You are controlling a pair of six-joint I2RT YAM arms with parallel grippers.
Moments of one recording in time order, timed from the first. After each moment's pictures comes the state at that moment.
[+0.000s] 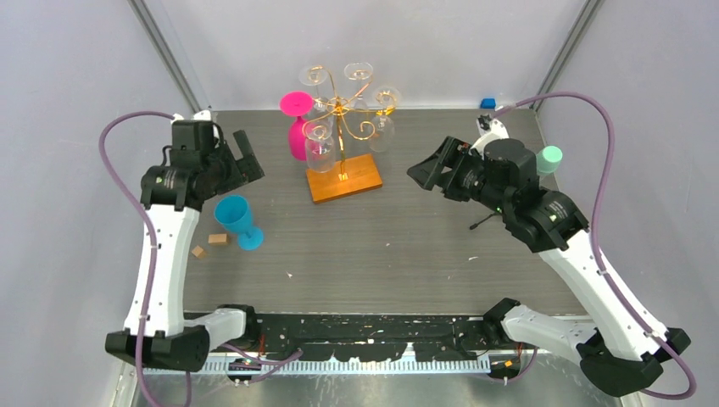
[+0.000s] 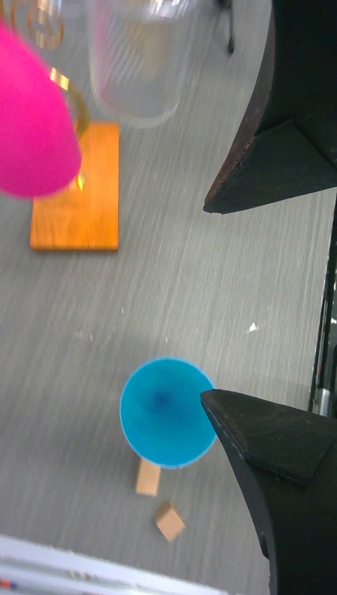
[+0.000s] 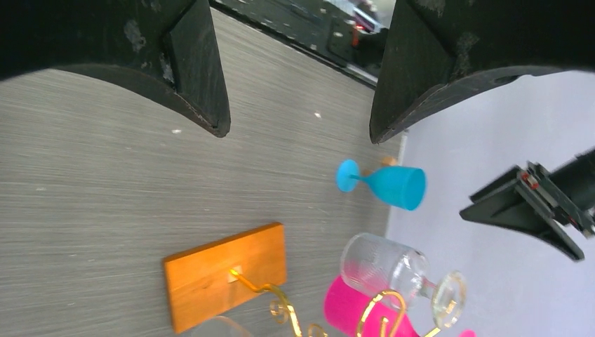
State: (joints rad) left arm -0.07 1.18 1.51 -1.11 -0.09 -0.42; right arm 0.61 1.00 1.35 -0.75 0.05 0.73
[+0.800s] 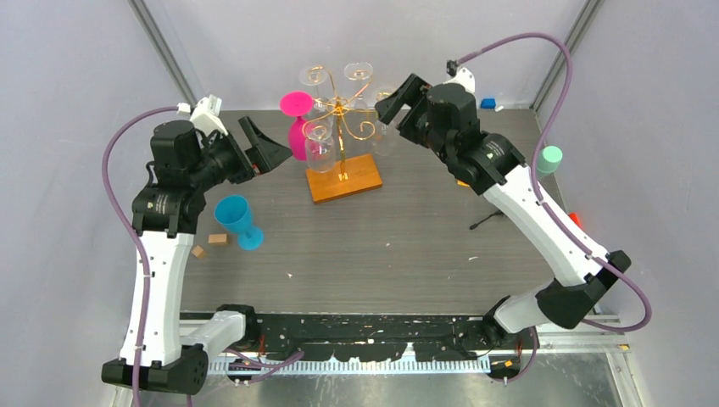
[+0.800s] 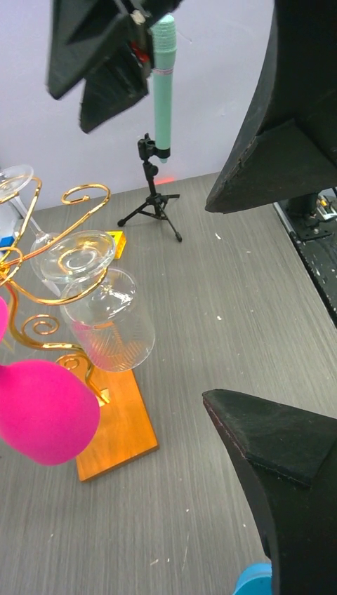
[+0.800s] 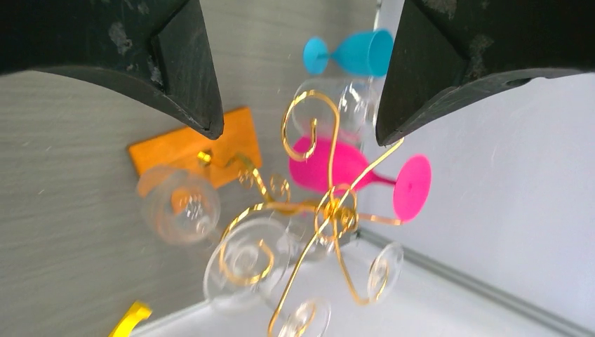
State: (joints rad) left arm -0.07 1.04 1.46 -0.79 0.44 -0.54; right arm 0.68 1.43 1.70 -0.56 0.33 0.86
